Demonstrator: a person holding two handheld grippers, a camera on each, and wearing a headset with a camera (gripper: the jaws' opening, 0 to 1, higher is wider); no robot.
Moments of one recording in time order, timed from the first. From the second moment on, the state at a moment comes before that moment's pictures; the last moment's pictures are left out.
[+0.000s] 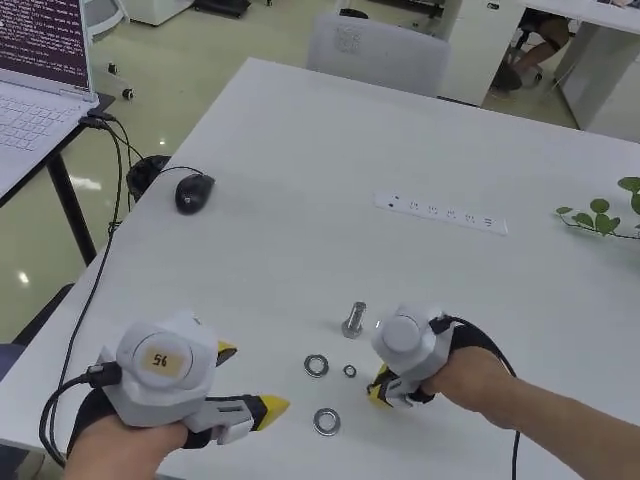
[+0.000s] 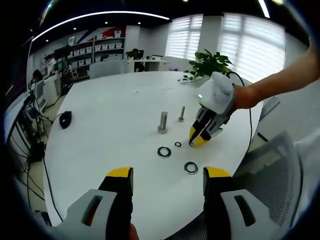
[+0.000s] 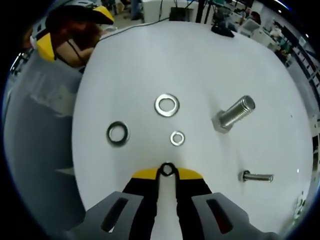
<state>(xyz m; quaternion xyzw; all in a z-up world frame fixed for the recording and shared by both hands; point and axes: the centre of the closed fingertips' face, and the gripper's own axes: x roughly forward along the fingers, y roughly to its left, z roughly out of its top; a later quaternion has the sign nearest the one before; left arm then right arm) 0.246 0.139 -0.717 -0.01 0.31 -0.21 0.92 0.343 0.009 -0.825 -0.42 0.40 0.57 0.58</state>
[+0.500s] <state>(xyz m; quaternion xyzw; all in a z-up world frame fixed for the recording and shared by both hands) 0.247 0.140 -0.719 -0.01 0.32 -0.22 0.92 0.347 -0.002 -0.817 -0.36 0.41 0.56 0.62</state>
